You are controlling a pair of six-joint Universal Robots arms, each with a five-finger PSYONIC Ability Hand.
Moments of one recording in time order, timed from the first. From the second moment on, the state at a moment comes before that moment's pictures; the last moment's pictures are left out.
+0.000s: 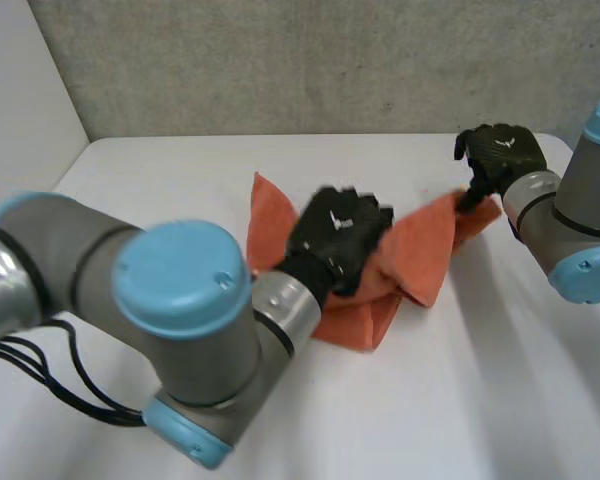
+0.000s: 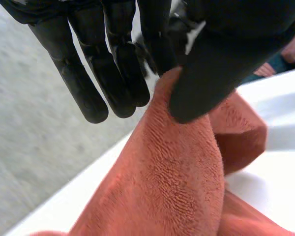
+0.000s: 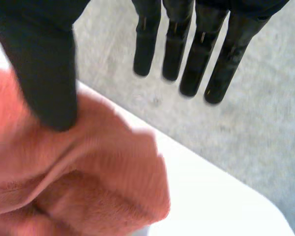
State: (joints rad) left arm 3.87 -2.09 -1.34 3.41 -1.54 3.36; right arm 1.83 -0.95 1.13 -0.08 1.48 2.91; left_hand 1.06 1.08 1.08 1.08 0.90; right_hand 0.52 0.59 0.59 0.60 0.44
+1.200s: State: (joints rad) left arm 4.16 -2.10 -1.34 3.36 -1.41 3.36; right arm 1.87 -1.14 1.75 -0.18 1.38 3.45; left_hand 0.43 0.43 0.43 0.43 0.25; right_hand 0.77 0.90 0.90 0.90 0.70
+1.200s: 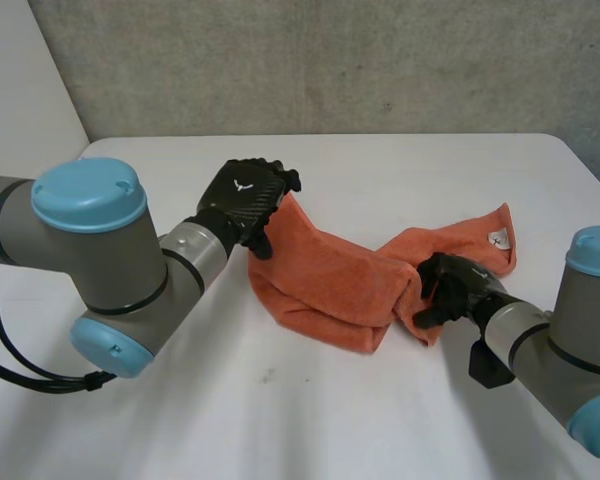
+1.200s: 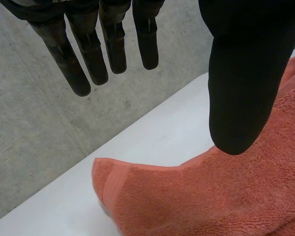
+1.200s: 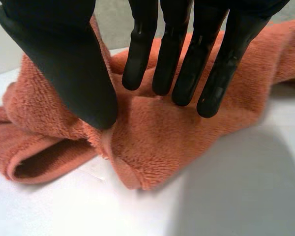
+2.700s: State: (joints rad) left arm 4.18 -2.19 -1.26 3.45 -1.29 3.35; right arm 2.07 -1.71 1.69 0.08 1.32 2.80; left_hand 1.17 1.21 1.21 1.21 1.02; right_hand 0.99 1.18 1.18 1.19 0.99
